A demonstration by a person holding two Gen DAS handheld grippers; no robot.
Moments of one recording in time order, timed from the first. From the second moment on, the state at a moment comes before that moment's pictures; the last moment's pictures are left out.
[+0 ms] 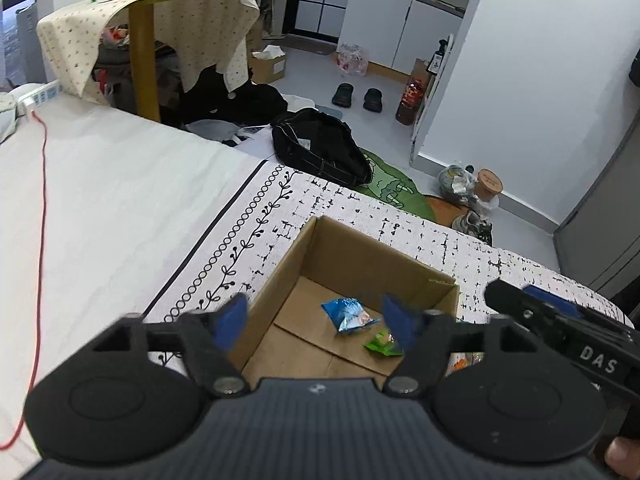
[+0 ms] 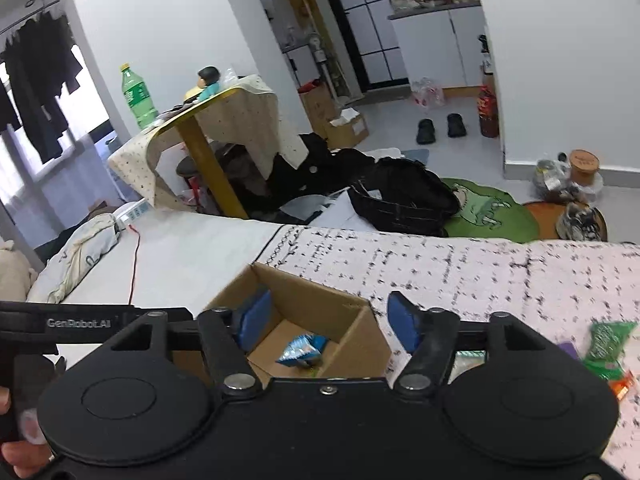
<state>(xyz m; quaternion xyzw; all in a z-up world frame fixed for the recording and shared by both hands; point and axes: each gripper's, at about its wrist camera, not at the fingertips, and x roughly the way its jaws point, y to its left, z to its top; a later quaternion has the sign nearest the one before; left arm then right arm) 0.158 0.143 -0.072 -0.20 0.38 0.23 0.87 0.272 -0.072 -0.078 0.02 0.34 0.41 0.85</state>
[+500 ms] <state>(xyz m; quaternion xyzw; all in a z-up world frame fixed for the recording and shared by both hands) 0.140 0.109 -0.065 -0.23 0.37 0.22 0.87 0.257 -0.149 -0.068 0.01 0.35 0.34 0.87</state>
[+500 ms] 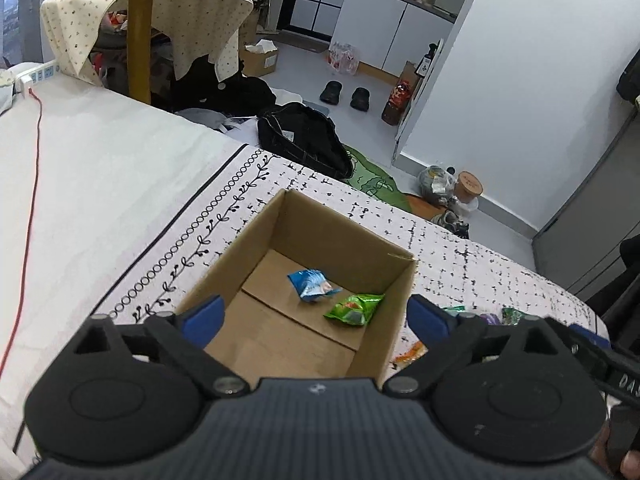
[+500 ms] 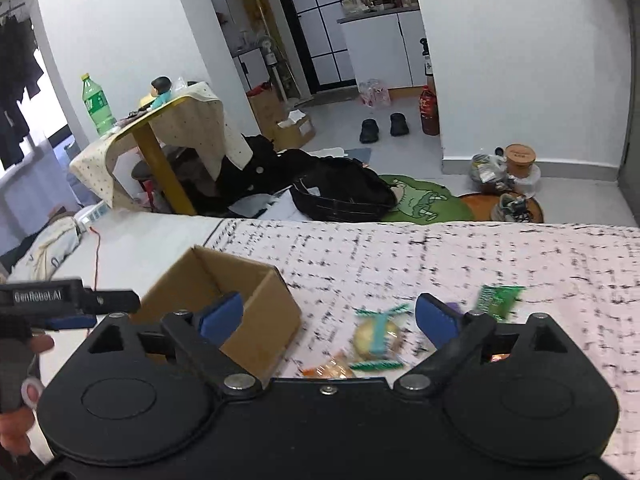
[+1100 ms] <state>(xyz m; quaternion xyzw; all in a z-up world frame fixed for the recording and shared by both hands) 0.133 0.040 -0.072 -0.21 0.38 0.17 0.89 0.232 -0.211 -0.081 0.00 0.38 0.28 0.88</state>
